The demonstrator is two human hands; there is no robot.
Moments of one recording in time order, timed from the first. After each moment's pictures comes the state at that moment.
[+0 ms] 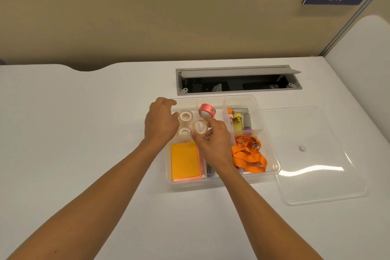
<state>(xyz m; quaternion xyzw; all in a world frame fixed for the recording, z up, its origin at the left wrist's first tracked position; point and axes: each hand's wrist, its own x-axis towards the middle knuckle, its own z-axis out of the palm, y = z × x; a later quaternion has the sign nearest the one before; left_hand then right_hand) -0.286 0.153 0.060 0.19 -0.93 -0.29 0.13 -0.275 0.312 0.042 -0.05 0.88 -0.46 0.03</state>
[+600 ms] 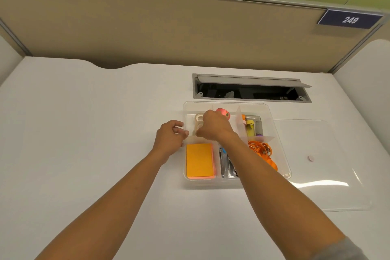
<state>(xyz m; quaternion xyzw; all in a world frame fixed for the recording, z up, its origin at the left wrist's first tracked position) -0.234 0.130 0.049 0.29 -0.76 -0.58 -0.02 -0.325 0.254 0.066 -0.18 0.96 -0.15 0.16</state>
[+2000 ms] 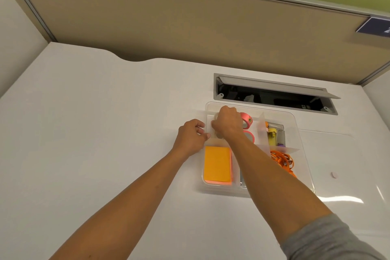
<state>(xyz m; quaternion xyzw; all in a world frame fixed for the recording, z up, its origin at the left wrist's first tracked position) -0.237 0.127 0.060 0.28 -0.78 -0.56 -0.05 -0.348 0.213 0.041 -0.12 0.98 -0.09 0.10</state>
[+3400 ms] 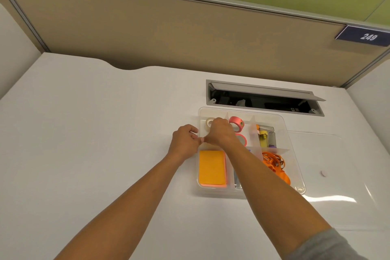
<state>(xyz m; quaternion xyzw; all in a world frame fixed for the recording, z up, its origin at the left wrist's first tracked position) -0.236 0.130 0.062 0.29 -0.79 -0.54 -0.04 -0.331 0.223 0.042 -0.13 0.97 -0.09 0.18</state>
